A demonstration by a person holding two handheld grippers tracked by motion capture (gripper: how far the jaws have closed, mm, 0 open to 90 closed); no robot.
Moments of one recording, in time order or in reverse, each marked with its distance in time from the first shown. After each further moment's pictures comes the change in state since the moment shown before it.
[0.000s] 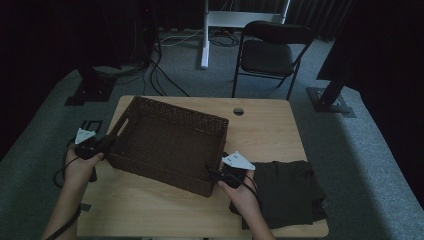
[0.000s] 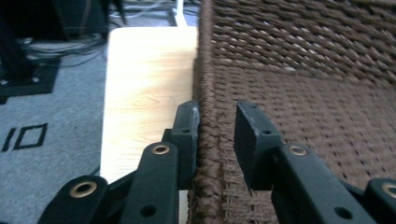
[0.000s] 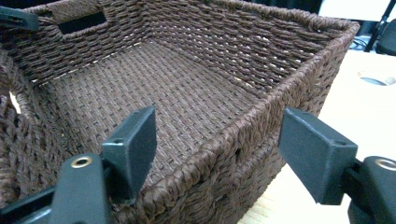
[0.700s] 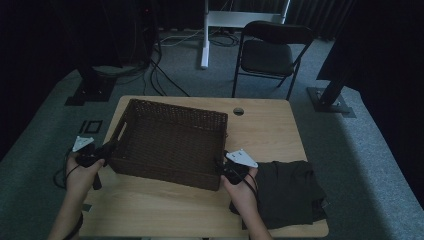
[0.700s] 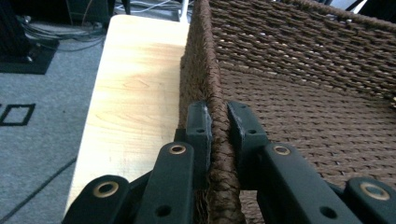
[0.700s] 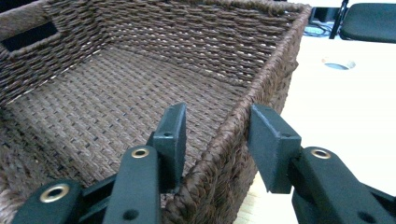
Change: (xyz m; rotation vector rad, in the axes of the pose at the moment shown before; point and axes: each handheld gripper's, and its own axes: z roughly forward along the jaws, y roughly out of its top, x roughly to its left) left arm -0.015 -0.015 -0.018 -0.001 -0.025 -0.092; right arm -0.009 0.003 0.002 0.014 -0.107 0.069
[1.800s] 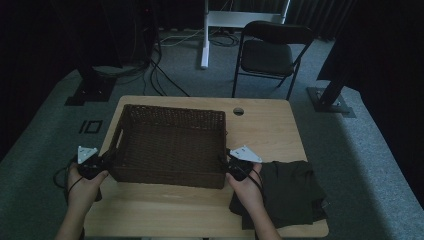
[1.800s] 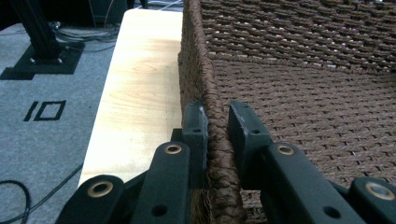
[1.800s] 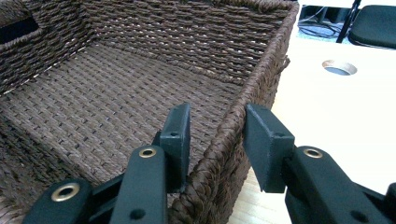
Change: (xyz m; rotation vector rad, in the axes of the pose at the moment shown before) left arm -0.026 -0.018 -0.026 0.017 0.091 0.047; right arm -0.017 0.005 0.001 0.023 0.041 -0.050
